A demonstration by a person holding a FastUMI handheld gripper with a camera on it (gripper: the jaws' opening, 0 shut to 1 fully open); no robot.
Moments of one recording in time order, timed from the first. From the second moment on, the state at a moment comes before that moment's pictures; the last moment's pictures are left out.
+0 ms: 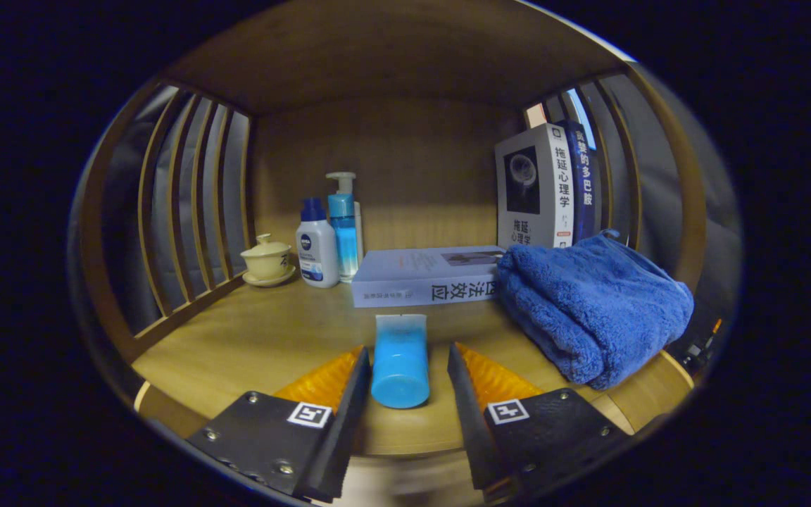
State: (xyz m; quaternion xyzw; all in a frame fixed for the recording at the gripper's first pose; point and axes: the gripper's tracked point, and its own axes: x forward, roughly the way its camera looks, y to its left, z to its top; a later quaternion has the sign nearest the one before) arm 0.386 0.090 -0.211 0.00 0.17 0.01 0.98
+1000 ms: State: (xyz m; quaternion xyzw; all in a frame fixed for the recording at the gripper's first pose) arm 0.384 0.092 -0.210 0.00 0.17 0.01 0.98
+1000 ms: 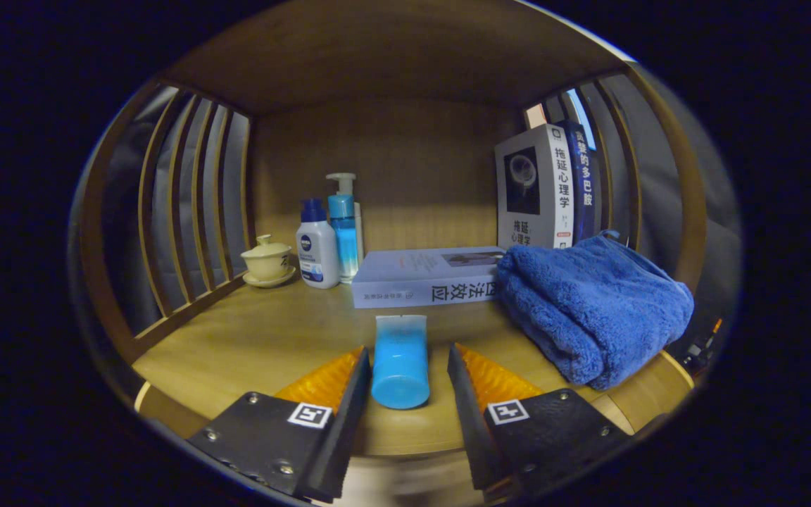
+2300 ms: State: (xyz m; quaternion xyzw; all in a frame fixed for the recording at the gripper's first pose) arm 0.133 0.055 -0.108 -0.01 0.05 0.05 1.00
